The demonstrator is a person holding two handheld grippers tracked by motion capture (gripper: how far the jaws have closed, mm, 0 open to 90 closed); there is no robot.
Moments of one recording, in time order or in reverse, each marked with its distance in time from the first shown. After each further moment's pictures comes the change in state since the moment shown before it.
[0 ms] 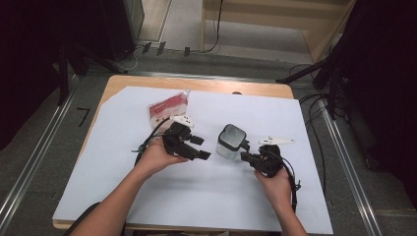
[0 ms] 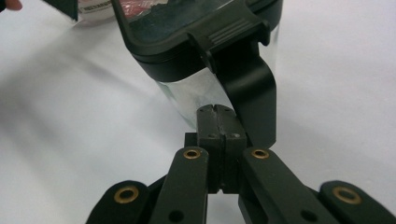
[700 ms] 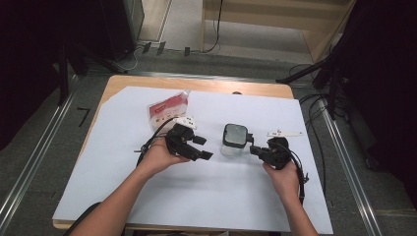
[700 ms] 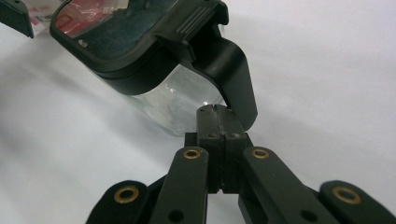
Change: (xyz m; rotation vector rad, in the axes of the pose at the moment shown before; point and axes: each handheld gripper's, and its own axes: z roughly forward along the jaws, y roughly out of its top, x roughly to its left) left arm 0.000 0.001 0.007 -0.015 0.018 0.040; right arm -0.031 0.013 -0.005 0.011 -0.053 0.016
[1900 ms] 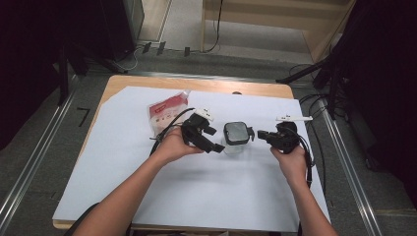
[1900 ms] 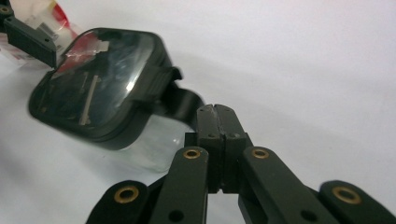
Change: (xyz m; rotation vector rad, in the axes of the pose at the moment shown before) left arm 0.014 0.041 0.033 0.065 0.020 0.058; right arm -0.032 0.038 -0.007 -0.049 -0.017 -0.025
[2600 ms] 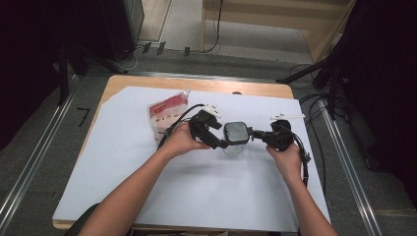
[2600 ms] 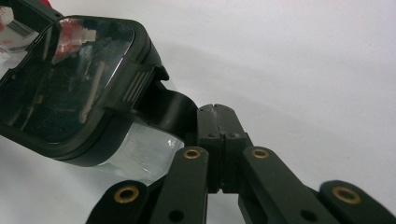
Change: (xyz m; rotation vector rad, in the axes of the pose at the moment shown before) left arm 0.011 0.016 0.018 -0.003 0.007 0.050; right arm -0.003 0.001 0.021 0.042 0.009 0.003
